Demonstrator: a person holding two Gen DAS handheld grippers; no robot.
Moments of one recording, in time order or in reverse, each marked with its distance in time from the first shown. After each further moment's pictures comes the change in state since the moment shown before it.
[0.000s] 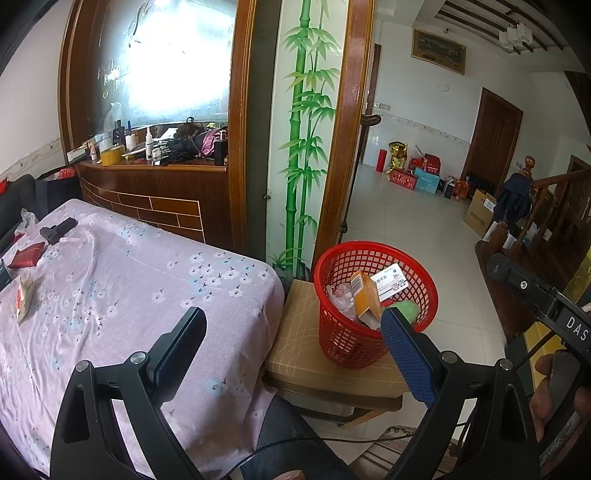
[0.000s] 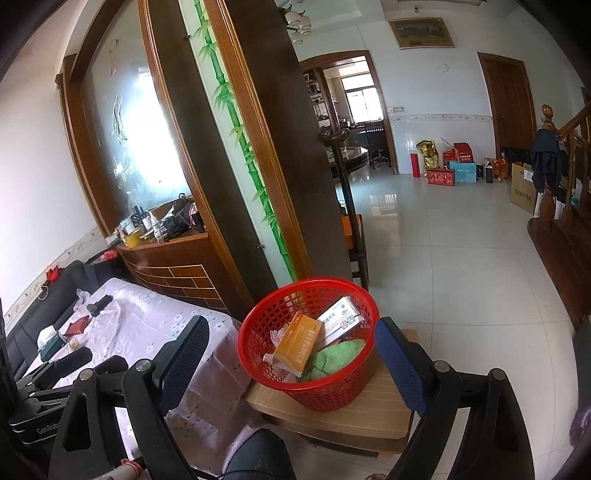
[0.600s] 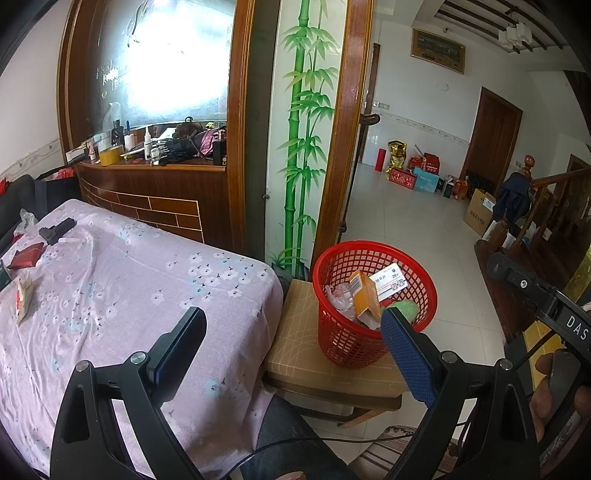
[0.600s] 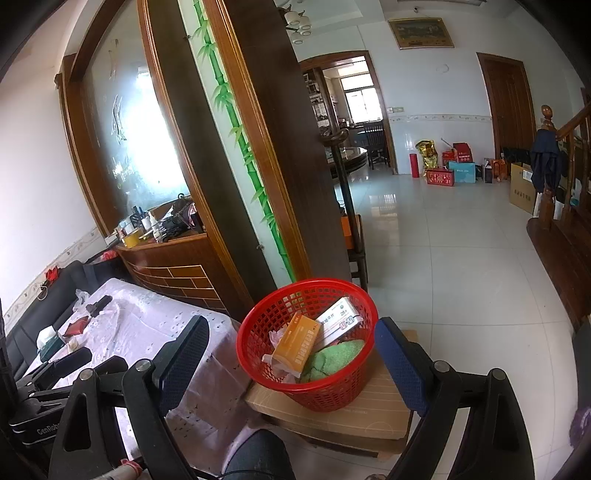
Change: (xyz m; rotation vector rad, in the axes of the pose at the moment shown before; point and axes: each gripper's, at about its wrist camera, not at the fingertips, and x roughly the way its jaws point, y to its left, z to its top) left arm 0.000 -0.002 0.000 0.002 0.003 -0.002; right arm -0.001 0.001 0.000 -0.002 -0.003 -0.004
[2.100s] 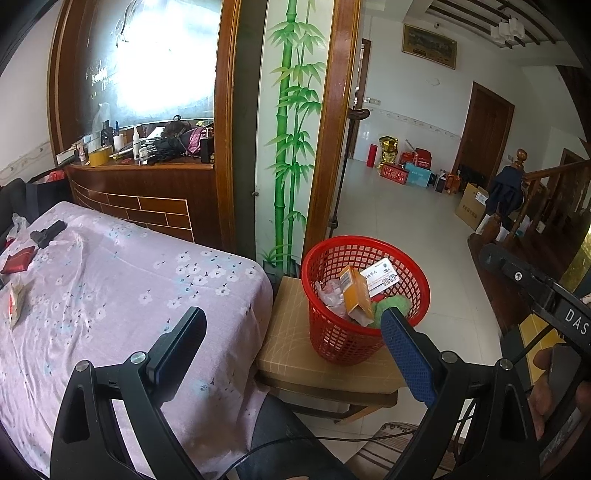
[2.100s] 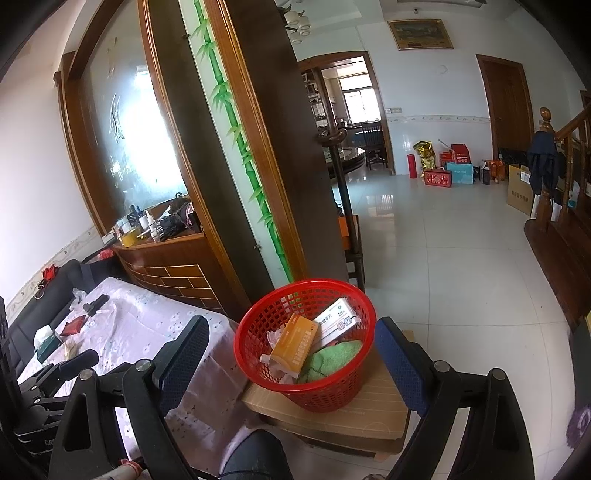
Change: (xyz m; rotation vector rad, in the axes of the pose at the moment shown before) left arm 0.009 -0.010 -0.002 0.033 0.014 -0.031; right arm 0.000 0.001 0.002 -0.003 0.001 -0.014
